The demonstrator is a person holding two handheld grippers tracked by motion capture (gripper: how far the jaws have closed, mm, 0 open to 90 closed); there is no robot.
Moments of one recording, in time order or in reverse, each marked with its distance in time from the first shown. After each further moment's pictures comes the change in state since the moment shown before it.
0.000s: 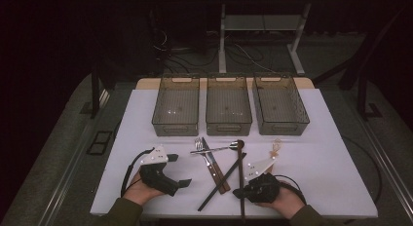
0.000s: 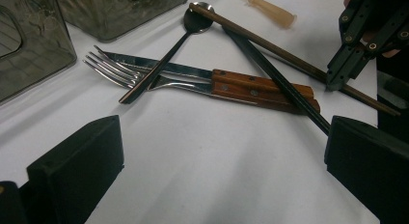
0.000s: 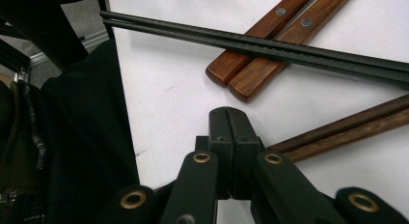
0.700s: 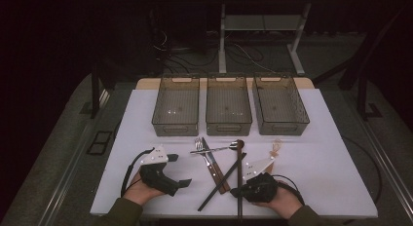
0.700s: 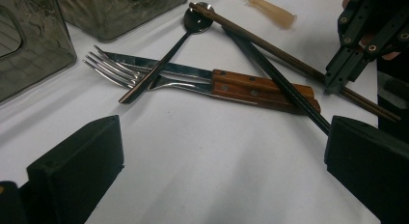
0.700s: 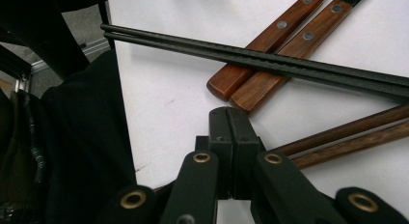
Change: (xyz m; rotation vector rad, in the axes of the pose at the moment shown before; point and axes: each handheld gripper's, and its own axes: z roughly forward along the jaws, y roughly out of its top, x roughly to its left) left arm 0.000 0.000 0.000 0.001 0.001 -0.001; right arm 0.001 0.003 0.005 -0.020 0.005 -0.002
